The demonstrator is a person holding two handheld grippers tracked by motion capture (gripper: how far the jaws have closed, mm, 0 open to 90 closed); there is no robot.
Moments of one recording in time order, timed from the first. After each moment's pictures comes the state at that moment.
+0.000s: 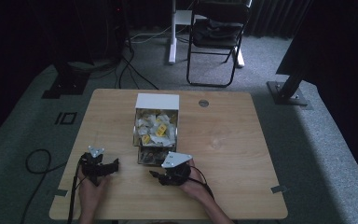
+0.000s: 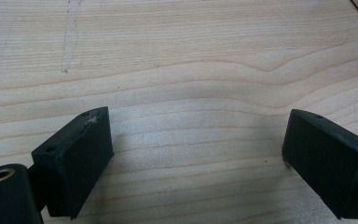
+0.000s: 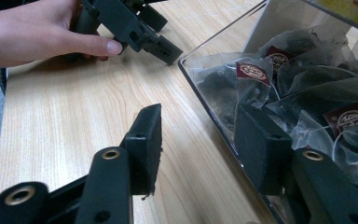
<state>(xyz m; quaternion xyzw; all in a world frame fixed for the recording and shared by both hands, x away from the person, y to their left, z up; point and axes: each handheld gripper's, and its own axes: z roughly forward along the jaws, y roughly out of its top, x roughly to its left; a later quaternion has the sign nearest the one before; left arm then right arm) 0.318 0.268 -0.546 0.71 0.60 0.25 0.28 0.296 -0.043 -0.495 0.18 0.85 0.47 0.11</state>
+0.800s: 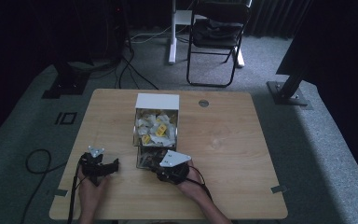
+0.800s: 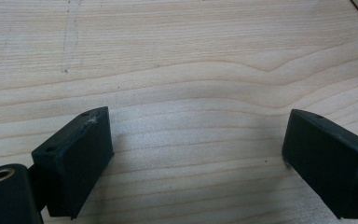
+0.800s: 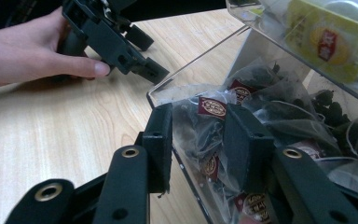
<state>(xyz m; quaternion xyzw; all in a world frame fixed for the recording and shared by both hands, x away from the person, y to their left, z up) 0.319 0.268 -0.546 0.71 0.60 0.25 0.28 0.294 -0.035 -0.485 0.19 0.84 0.49 0.16</state>
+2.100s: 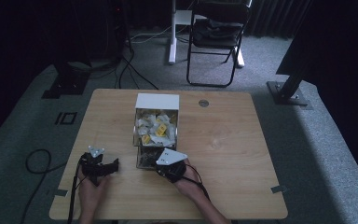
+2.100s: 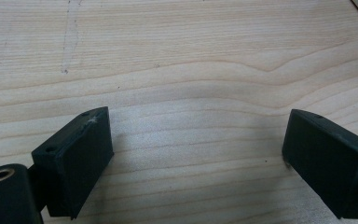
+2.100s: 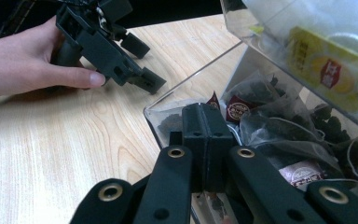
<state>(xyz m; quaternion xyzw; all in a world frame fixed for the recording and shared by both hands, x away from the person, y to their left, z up) 0.319 0.268 -0.546 0.71 0.60 0.25 0.28 0.296 -0.027 -0.479 0.20 0.83 0.49 0.16</state>
